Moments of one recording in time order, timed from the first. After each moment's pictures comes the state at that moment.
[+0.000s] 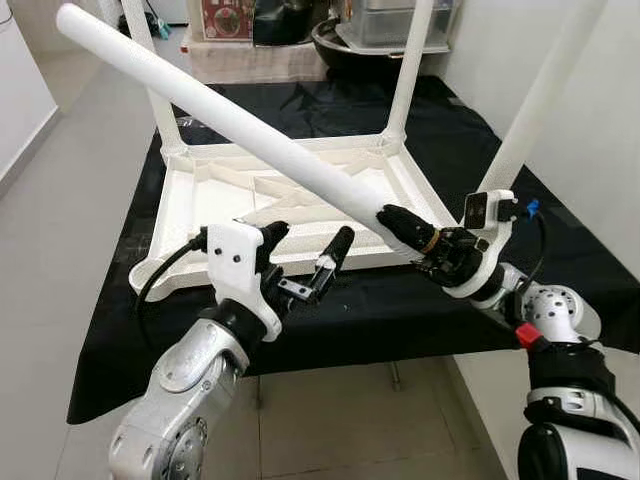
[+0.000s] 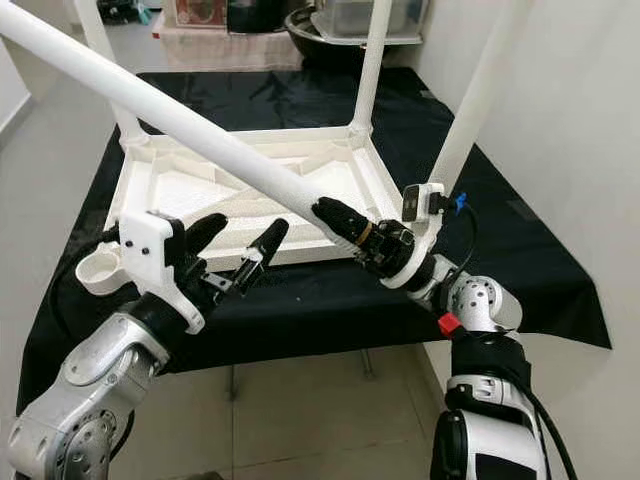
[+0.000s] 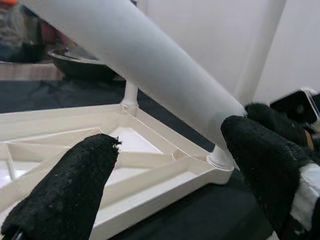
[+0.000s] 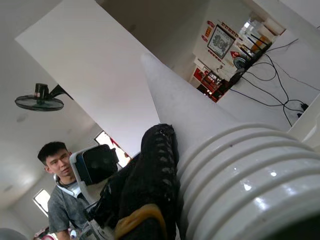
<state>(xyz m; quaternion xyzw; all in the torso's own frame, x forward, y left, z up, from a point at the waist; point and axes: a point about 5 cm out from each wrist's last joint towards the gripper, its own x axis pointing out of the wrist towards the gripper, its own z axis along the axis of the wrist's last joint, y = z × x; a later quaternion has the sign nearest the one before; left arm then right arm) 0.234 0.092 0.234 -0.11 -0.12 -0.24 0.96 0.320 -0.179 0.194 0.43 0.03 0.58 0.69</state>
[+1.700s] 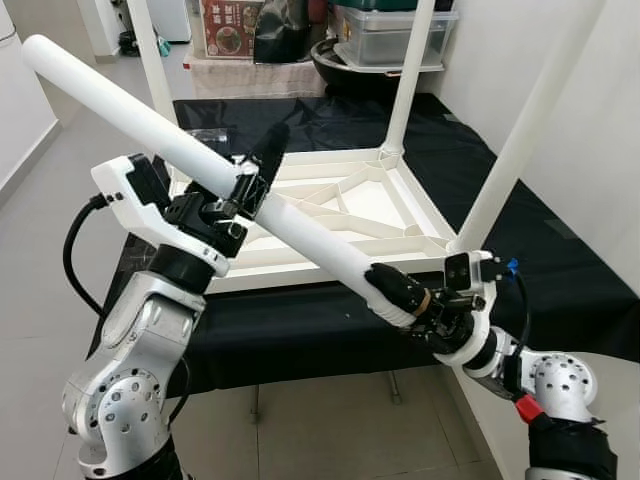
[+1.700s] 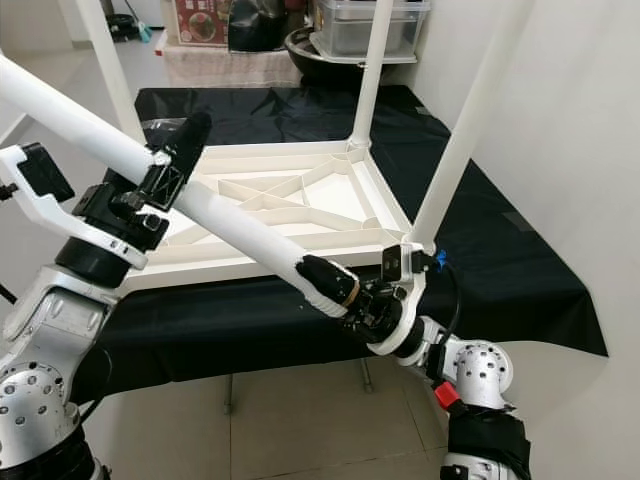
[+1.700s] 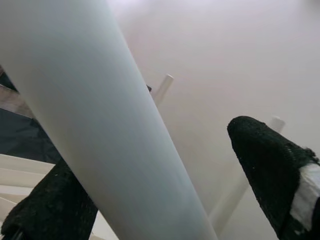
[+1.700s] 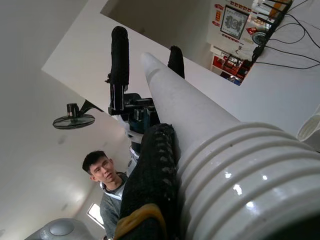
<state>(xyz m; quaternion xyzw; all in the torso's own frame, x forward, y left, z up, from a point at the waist) 0.249 0.138 0.283 -0.33 -0.21 -0.21 0.90 0.266 -0.163 0.165 0.53 0.10 0.57 0.62</state>
